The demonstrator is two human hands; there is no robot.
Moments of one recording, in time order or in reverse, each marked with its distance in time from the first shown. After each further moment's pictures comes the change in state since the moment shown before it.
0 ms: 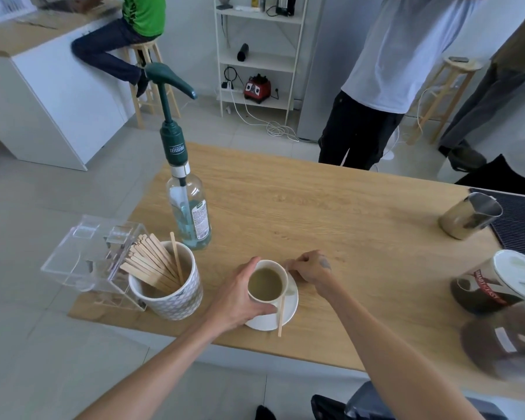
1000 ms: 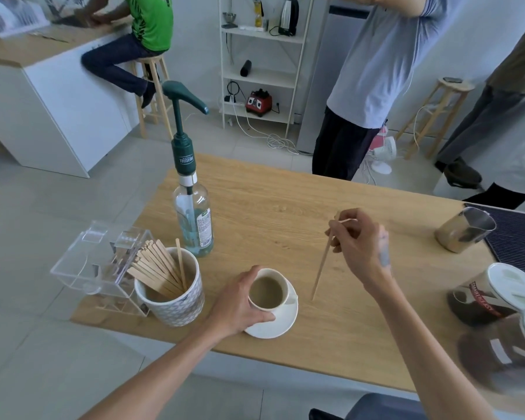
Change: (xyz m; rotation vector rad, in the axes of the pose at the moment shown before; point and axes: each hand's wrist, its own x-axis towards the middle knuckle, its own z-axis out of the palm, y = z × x) left_hand 0.000 -0.001 -0.003 0.070 0.003 0.040; right_hand -0.091 -0.073 -0.108 0.221 0.344 -0.571
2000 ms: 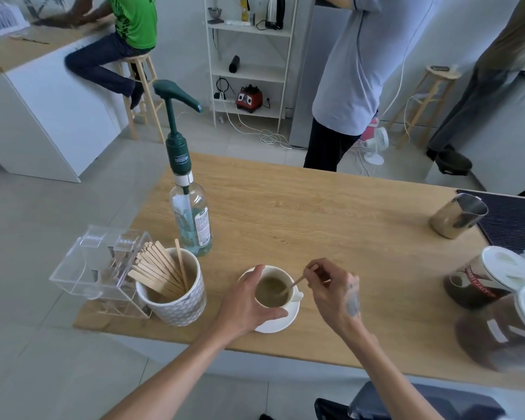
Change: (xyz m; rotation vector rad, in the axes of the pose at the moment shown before) left_hand -0.003 0.008 0.010 -0.034 0.003 -0.068; right_hand -0.086 0.038 0.037 -0.200 -0.015 -0.065
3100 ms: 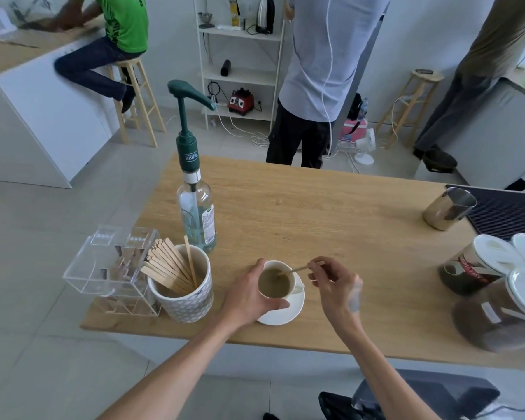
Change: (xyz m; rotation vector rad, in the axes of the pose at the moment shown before) left_hand 0.006 -0.014 -0.008 0.017 -0.012 0.058; right_hand -0.020 -0.006 0.014 0.252 0.099 0.255
